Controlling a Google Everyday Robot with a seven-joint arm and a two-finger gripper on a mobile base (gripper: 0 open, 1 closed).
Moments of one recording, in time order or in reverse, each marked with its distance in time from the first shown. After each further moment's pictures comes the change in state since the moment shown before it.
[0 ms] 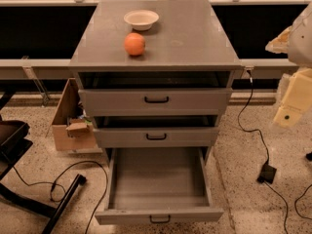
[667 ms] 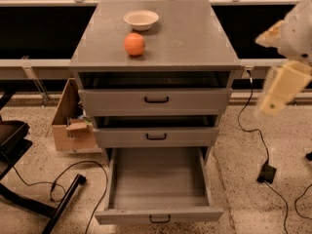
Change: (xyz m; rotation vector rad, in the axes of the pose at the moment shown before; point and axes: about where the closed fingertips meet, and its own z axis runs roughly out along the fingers) arm -0.017 -0.019 0.010 0.019 -0.090 -0.005
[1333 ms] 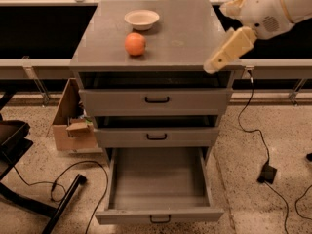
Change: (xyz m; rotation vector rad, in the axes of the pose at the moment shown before) arm -0.087 -0.096 0.032 0.074 -0.480 0.048
